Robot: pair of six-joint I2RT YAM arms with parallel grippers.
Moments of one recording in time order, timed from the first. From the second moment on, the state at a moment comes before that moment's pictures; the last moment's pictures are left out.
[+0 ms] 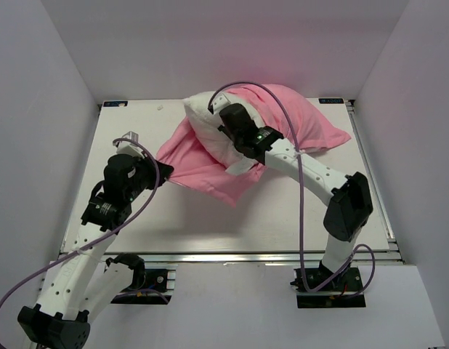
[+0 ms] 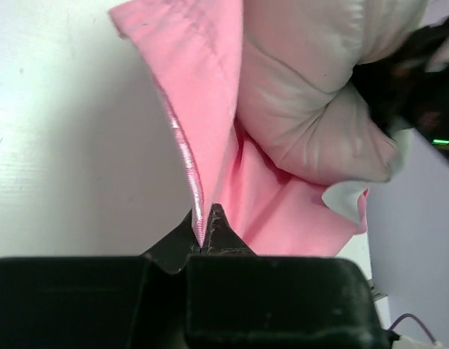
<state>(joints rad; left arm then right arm) -0.32 0.79 0.87 -0.44 0.05 -0.70 0.81 1.82 1.68 -0.45 0.63 -0.36</state>
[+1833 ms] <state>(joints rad) -0.42 1.35 0.73 0.09 0.36 -0.75 0.75 1.60 1.60 -0.74 -0.16 -0.17</state>
